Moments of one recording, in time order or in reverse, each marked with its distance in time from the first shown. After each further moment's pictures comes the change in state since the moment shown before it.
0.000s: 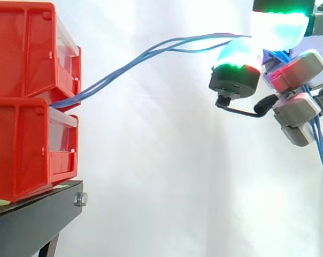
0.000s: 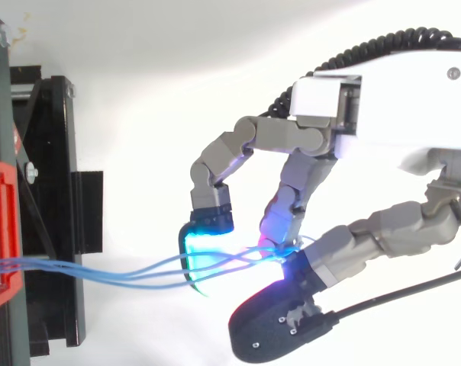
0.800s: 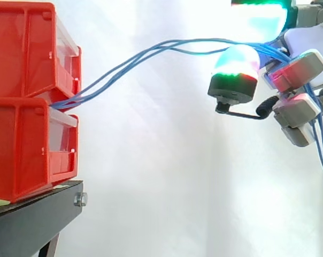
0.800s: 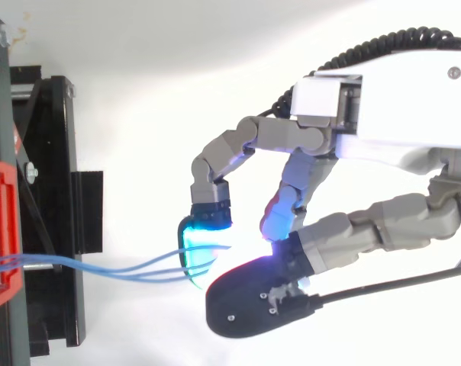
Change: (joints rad) arm 0.000 0.000 0.001 -0.003 -0.001 0.002
